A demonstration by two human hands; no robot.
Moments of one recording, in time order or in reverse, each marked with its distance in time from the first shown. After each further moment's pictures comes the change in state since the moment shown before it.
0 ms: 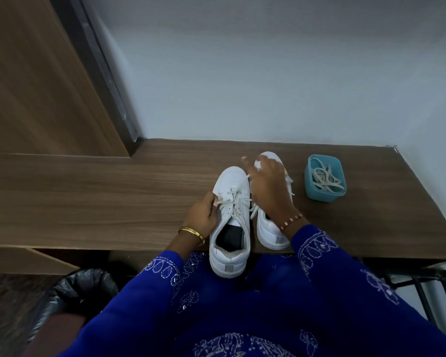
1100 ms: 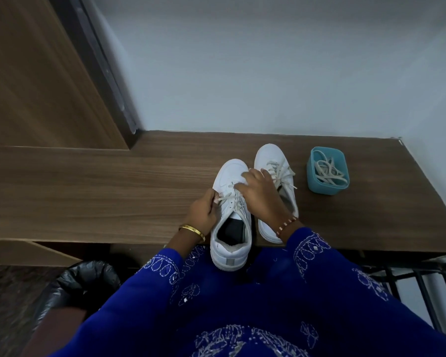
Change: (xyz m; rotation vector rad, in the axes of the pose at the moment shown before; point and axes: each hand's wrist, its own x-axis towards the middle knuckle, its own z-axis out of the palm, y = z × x) left_hand -0.006 -0.004 0.005 -0.016 0.017 0.018; right_hand -0.024 -0.002 0.036 -0.033 -0.166 -0.226
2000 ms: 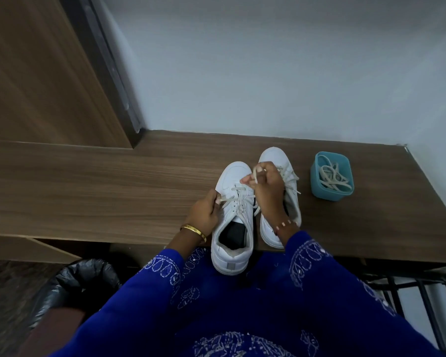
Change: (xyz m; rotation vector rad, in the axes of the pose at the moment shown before) left_hand 0.004 -0.001 -0.003 -0.023 -0.004 -0.031; right_hand 0.022 -0.022 -0.033 1.217 0.286 0.817
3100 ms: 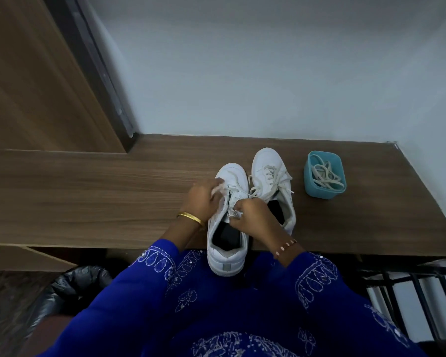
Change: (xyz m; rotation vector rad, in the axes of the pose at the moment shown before) left_hand 0.027 0.027 -0.017 0.204 0.042 0.051; right_hand -0.036 0.005 -0.015 -0.839 -0.546 -0.159
